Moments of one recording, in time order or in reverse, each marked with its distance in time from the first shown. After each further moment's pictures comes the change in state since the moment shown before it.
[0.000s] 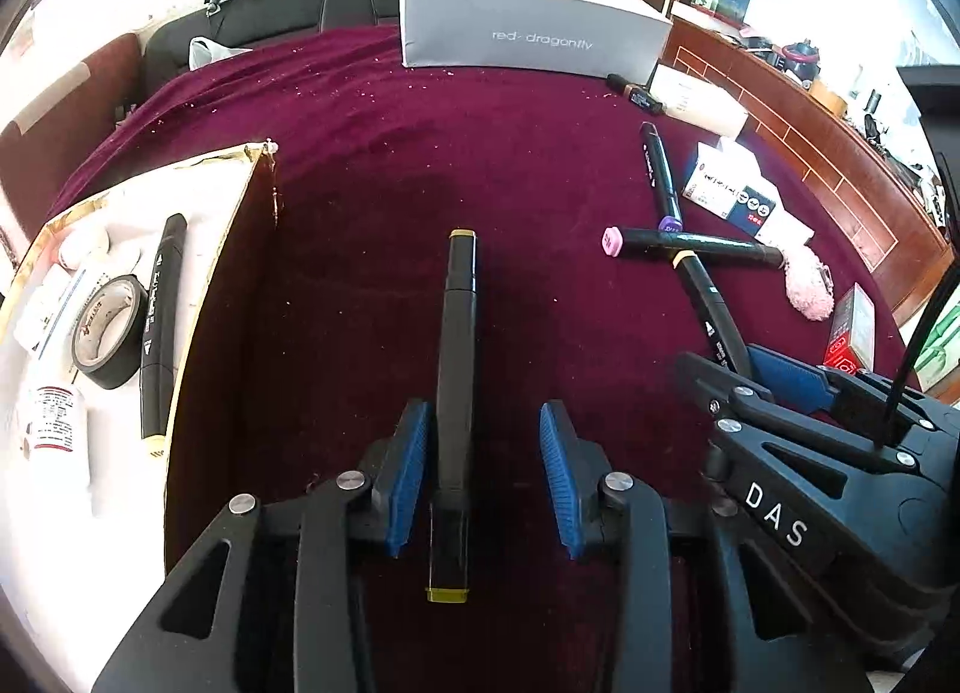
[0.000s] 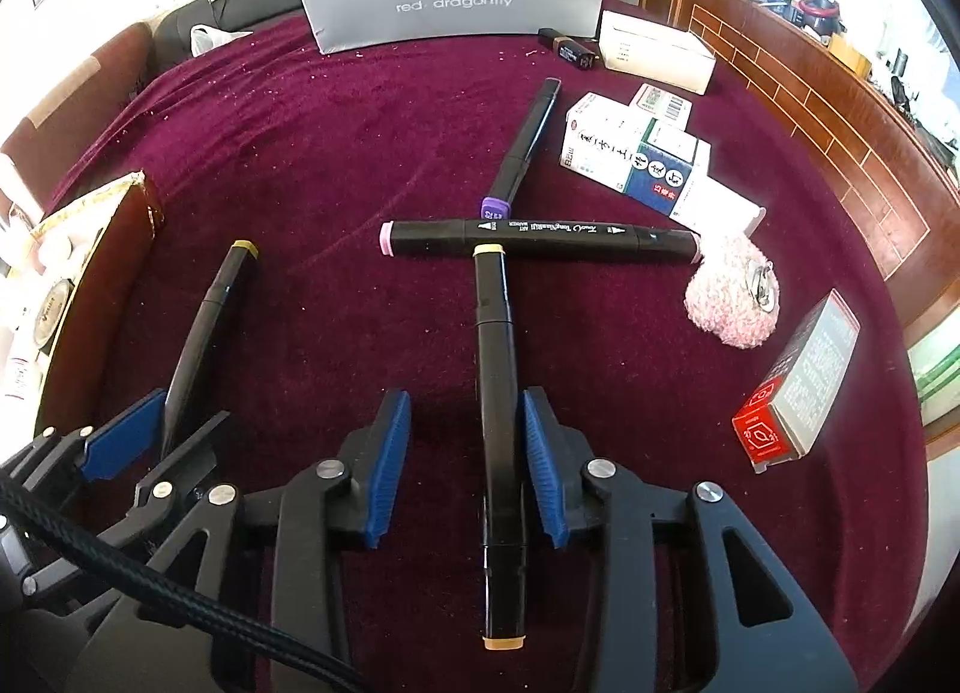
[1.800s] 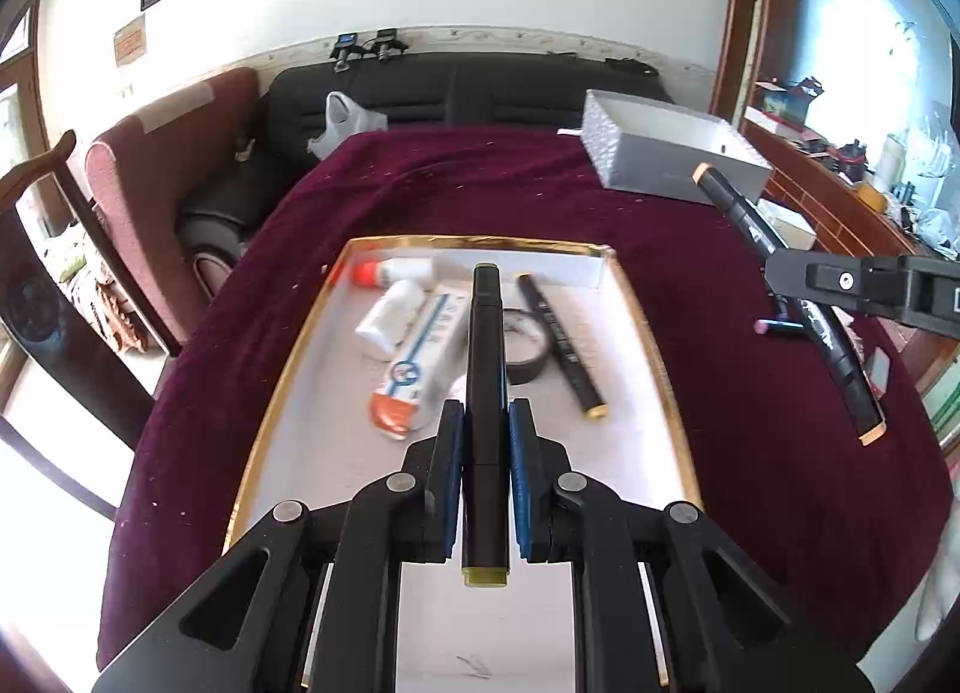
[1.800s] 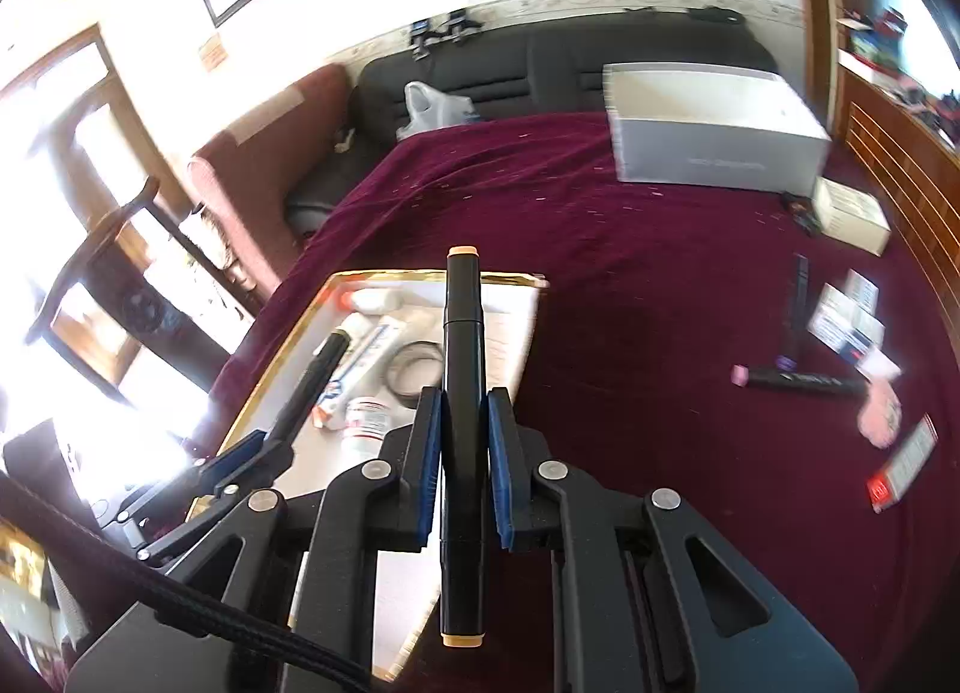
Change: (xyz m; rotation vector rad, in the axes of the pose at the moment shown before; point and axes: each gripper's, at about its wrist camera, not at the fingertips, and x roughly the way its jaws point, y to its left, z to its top) left arm -0.133 0.179 -0.042 -0.105 -0.203 0.148; right arm -0.118 0.153 0.020 -0.172 -0.159 0.402
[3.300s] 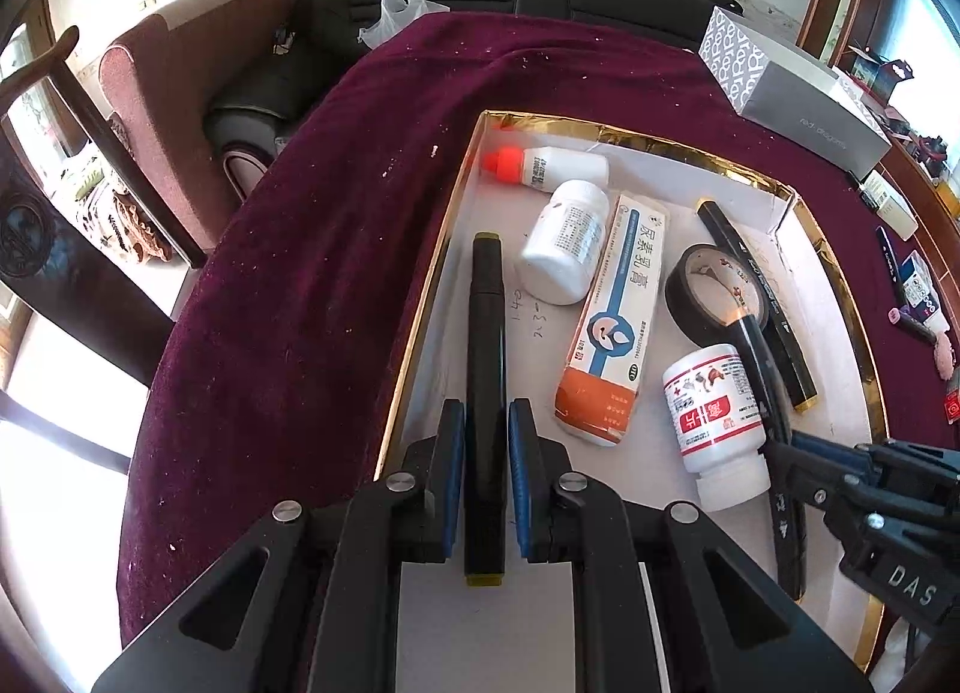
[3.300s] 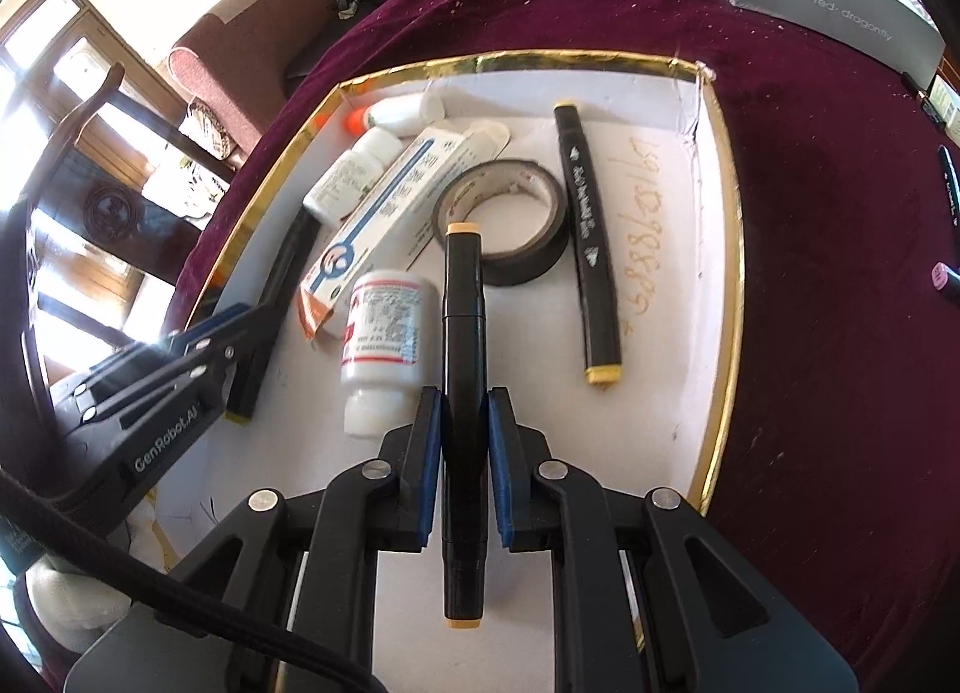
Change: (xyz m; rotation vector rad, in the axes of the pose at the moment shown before) left arm 0.091 0.084 0.003 -0.077 0.245 0.065; right arm 0.137 0.040 -0.044 0.027 0.327 0.059
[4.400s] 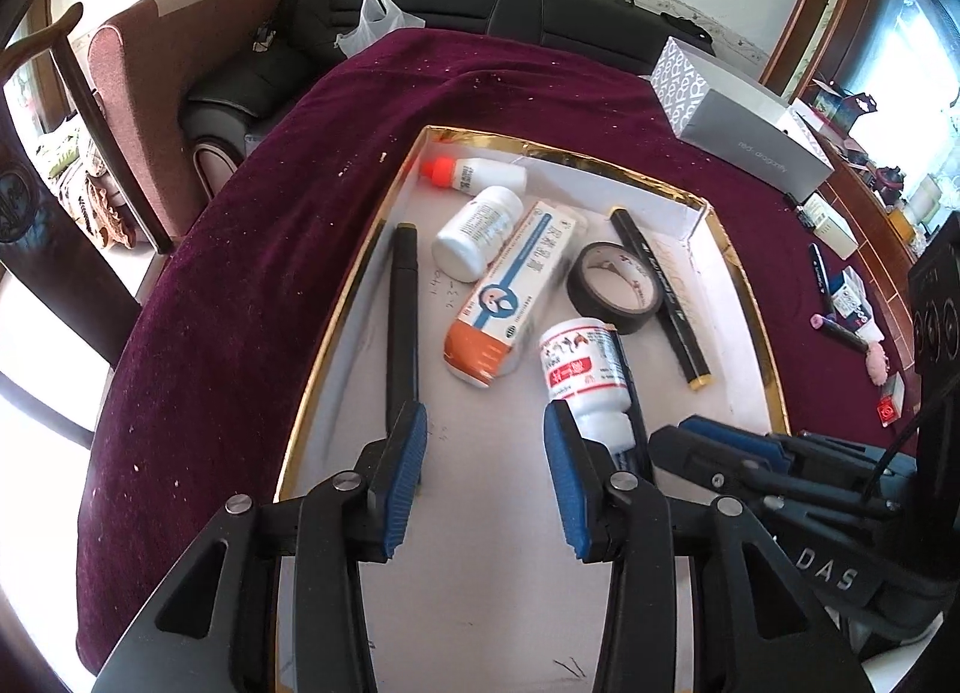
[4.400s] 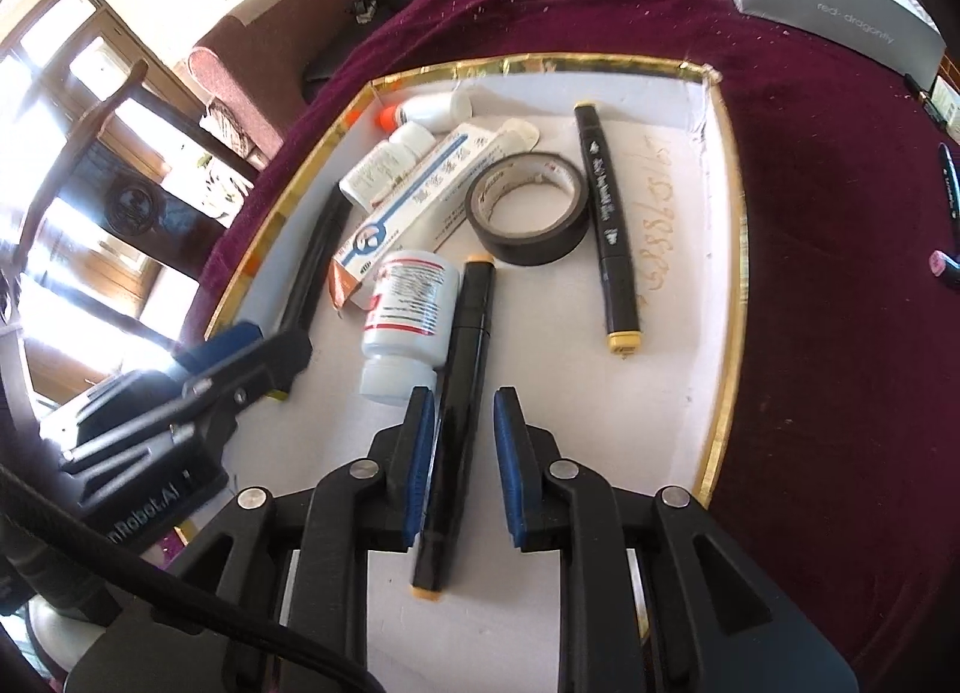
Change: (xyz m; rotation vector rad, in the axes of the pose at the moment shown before) left arm -0.041 -0.016 -0.021 -0.048 -0.038 -0.135; right arm -0.016 0.006 -0.013 -0.011 -0.033 0.035
